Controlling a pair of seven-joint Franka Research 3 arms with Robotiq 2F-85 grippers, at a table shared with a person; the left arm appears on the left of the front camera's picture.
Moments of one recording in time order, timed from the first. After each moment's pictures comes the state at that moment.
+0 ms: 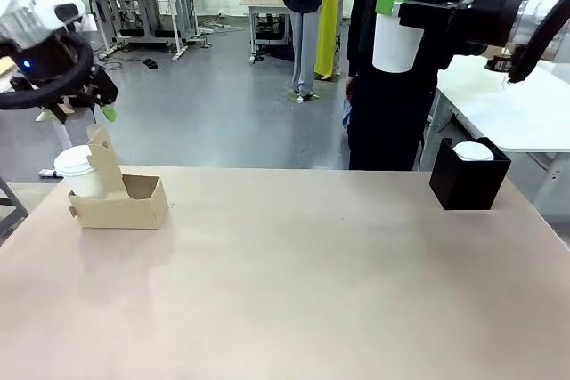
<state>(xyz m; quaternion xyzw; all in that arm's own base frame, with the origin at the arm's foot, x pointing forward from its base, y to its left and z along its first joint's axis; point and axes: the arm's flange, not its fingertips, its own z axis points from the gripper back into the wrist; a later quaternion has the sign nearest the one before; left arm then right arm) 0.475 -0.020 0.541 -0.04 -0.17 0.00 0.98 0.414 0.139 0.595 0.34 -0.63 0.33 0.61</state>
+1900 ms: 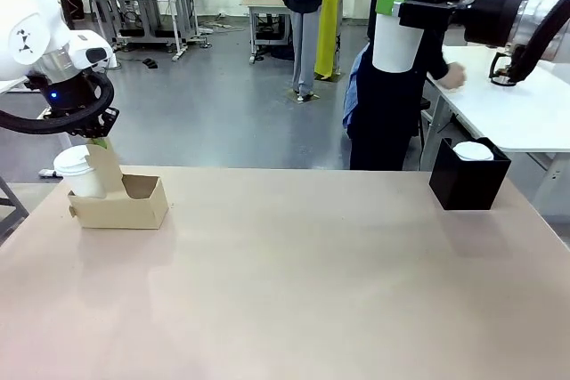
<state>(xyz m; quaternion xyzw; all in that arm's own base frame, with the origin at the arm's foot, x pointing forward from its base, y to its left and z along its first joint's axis) 0.504 -0.019 0.494 0.01 -0.15 -0.02 0.99 0.414 0.139 0.595 0.34 -0.63 0.33 0.61</state>
